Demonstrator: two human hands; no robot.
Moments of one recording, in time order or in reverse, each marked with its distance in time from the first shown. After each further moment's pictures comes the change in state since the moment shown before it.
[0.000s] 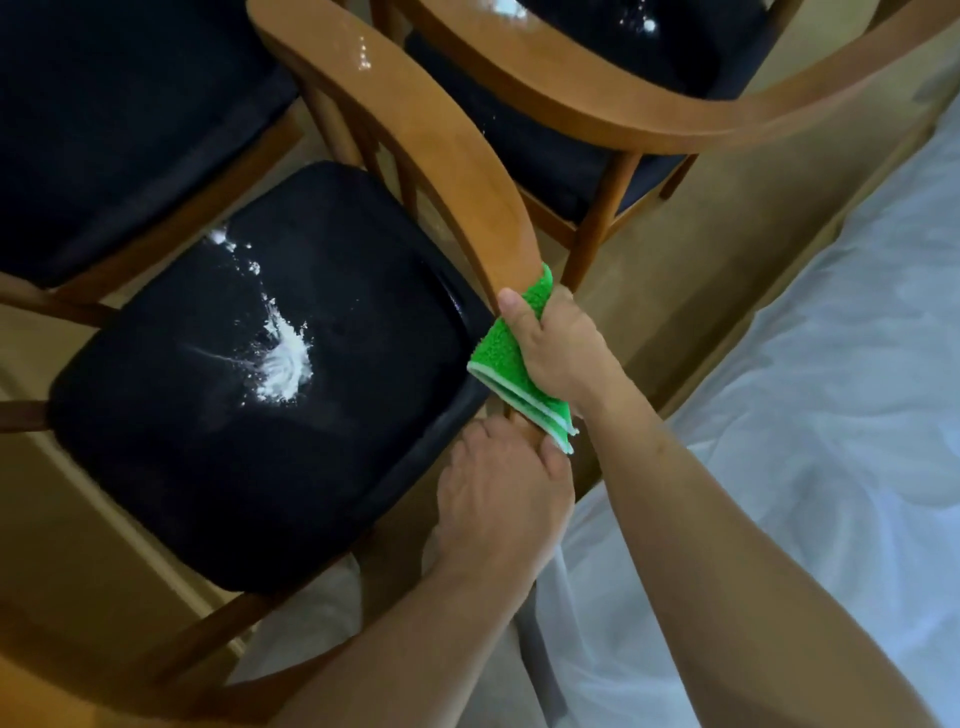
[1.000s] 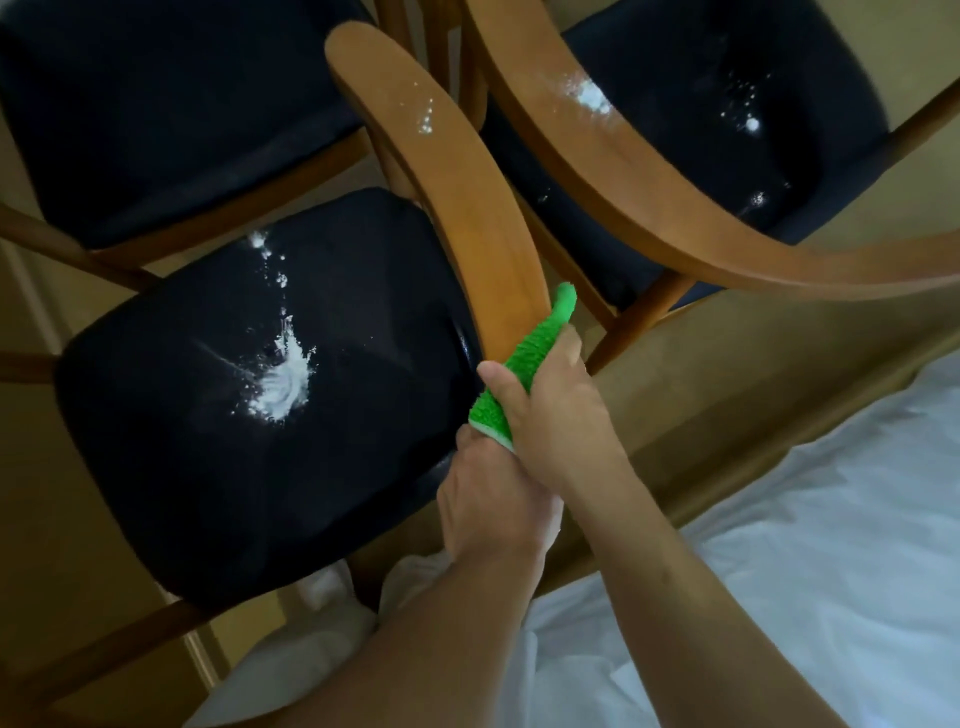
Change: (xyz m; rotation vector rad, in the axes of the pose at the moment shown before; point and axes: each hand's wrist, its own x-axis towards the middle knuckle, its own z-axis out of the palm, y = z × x) left_hand 0.086 0.051 -0.011 -0.547 0.116 -0.473; right_hand 0.037 -0.034 -0.024 -0.124 -0.149 -0.063
